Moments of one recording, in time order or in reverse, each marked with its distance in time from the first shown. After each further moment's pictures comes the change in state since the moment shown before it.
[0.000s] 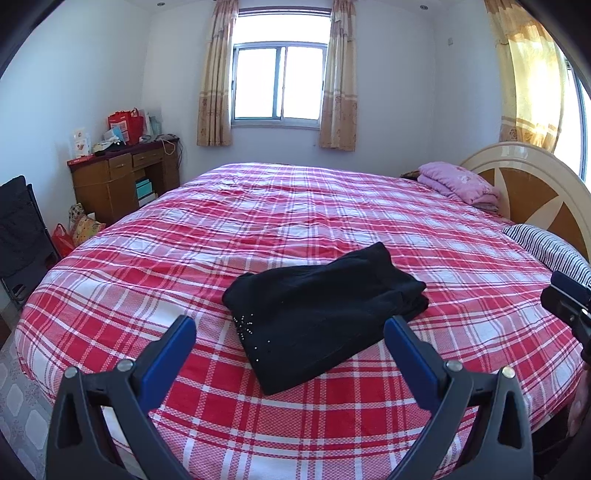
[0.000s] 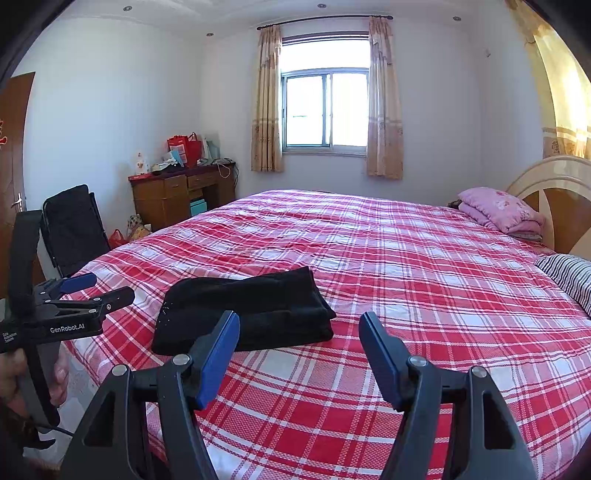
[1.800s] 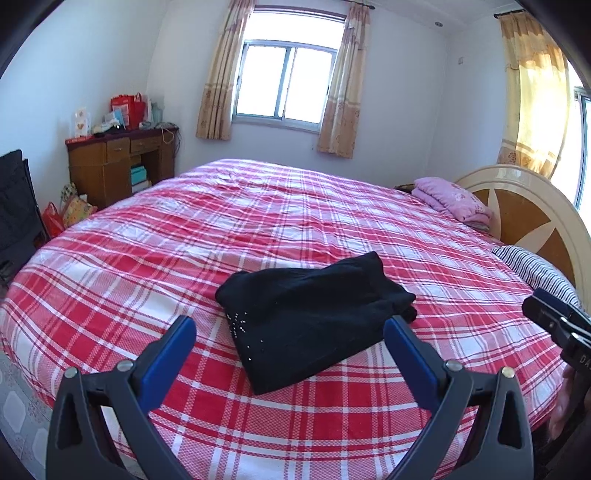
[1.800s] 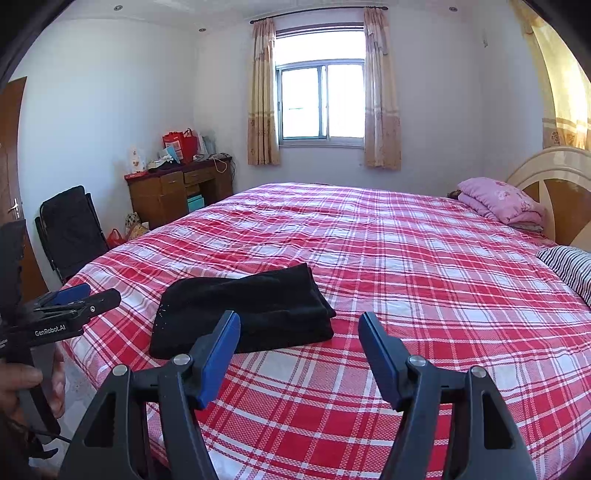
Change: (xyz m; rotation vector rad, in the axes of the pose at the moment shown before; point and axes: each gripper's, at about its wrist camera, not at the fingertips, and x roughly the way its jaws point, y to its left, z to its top) left arm -0.002 0.013 0.000 -0.084 -0.010 -0.064; right arm 0.009 -0.003 0.009 0.028 0.017 -0.005
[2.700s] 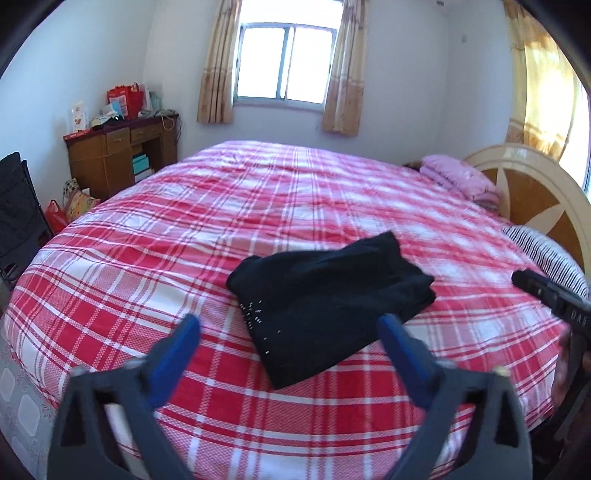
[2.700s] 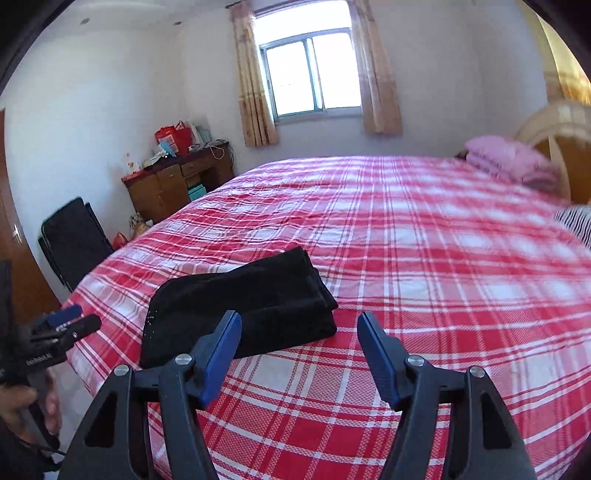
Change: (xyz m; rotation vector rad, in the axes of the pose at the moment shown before) left arm 0.014 0.011 0.003 0.020 0.067 0.027; right arm 0.055 -0.022 0.005 0.067 0.093 0.054
